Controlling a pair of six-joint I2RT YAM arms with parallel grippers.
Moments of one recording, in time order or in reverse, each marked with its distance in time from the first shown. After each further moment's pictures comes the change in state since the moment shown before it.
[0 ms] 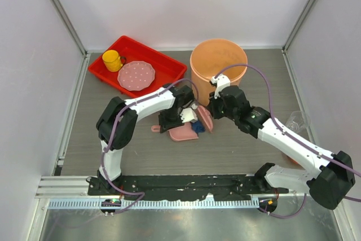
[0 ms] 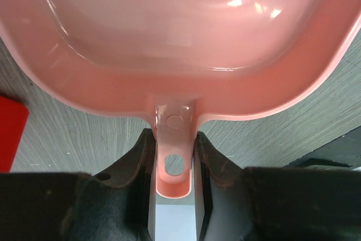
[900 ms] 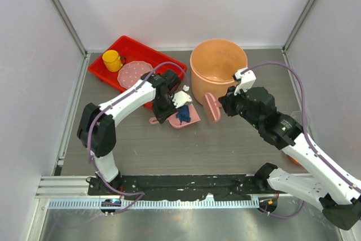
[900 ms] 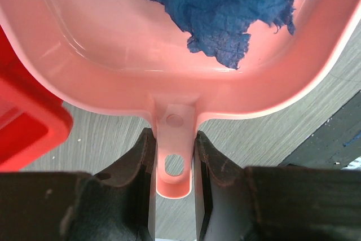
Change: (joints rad) left arm 0.116 -0.163 0.023 0.021 0.163 -0.003; right arm 0.018 -0.225 0.116 -0.121 0.051 0.061
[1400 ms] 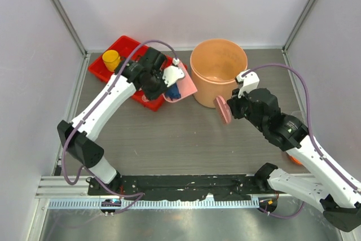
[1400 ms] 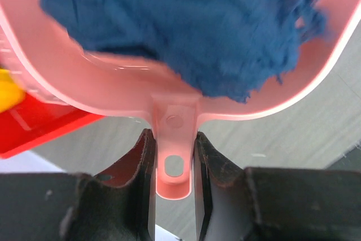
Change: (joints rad) left arm 0.053 -0.195 0.192 -0.063 -0.098 -0.005; right arm 0.000 -0.047 0.049 -0.166 0.103 -0.081
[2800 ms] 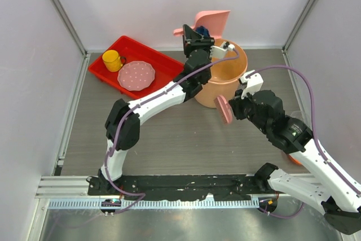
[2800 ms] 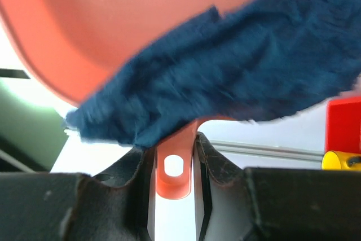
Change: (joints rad) left arm -0.271 0.433 0.149 1.645 -0.961 1.275; right arm 0.000 -0.035 -0.001 -0.006 -0.002 -0.005
